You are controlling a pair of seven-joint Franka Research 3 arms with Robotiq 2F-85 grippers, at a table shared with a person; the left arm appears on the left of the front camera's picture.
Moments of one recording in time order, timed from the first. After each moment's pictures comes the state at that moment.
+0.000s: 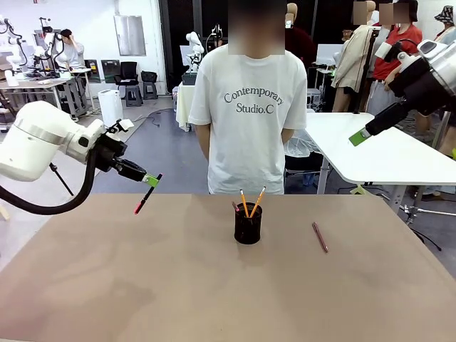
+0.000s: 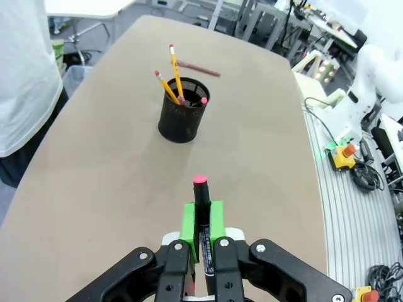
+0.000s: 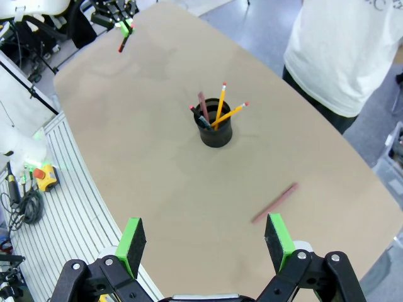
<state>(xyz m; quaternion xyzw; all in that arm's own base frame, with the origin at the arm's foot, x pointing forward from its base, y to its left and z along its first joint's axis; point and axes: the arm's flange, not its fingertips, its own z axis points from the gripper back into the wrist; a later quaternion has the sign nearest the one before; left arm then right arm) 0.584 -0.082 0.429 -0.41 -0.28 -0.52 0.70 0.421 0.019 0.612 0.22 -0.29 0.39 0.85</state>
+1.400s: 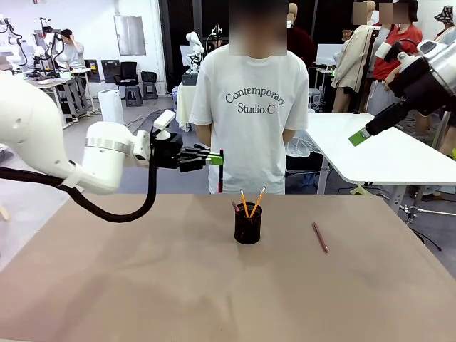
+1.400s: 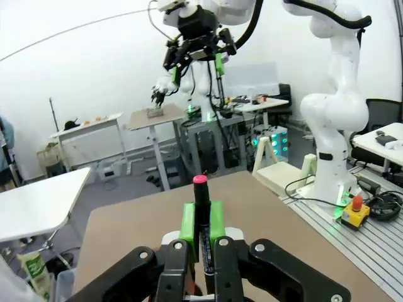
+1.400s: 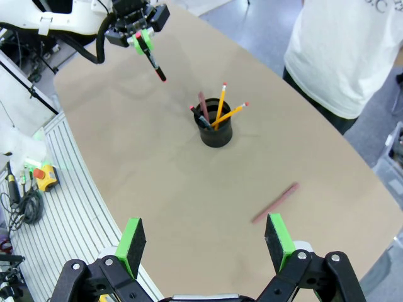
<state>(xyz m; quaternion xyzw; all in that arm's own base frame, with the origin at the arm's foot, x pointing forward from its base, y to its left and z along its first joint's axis) 0.604 -0.254 0.416 -0.54 -0.46 -0.59 0.38 0.421 0.019 0.612 0.22 -0.29 0.39 0.85</state>
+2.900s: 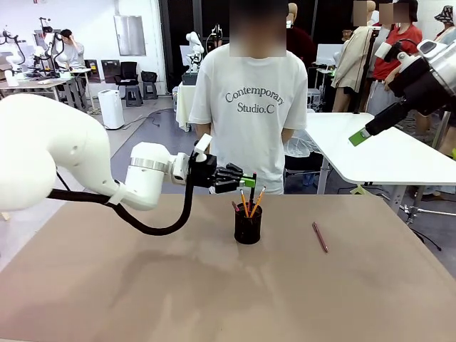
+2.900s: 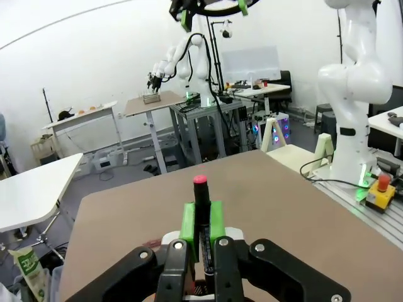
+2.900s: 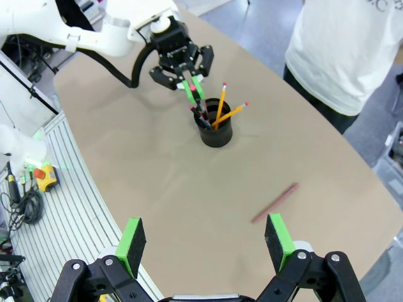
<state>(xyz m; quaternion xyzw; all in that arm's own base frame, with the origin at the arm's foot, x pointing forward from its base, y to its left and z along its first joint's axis) 0.635 -0.339 0.340 -0.53 -0.45 -0.60 0.38 0.421 0.019 0.613 0.22 -0.29 0.39 0.85</state>
